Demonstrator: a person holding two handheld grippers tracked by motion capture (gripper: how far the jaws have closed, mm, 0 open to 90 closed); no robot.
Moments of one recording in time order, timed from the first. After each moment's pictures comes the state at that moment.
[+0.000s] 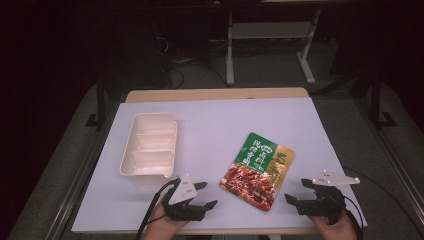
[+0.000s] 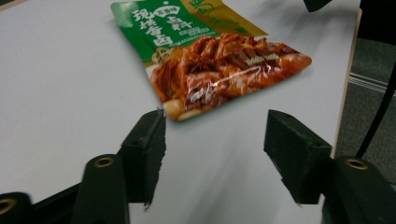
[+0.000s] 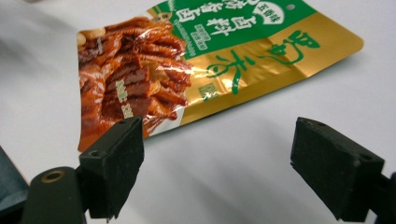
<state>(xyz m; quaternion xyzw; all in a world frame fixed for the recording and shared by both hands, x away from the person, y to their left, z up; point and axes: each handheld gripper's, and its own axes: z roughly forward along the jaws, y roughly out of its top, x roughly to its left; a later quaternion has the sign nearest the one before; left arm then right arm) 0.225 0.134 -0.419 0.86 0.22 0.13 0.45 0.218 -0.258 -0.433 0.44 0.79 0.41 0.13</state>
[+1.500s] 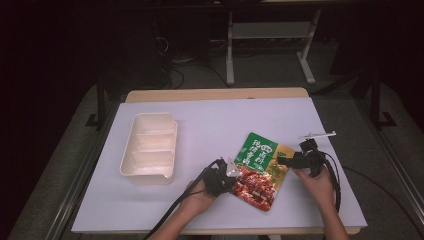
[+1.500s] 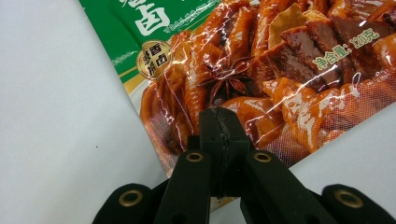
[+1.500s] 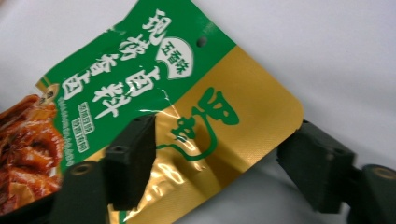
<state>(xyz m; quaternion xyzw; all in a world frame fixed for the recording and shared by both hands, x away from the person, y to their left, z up) 0.285 0.045 -0.437 0.92 0.21 0.12 0.30 0.343 -0.258 -0.444 0.54 0.76 0.36 0.05</state>
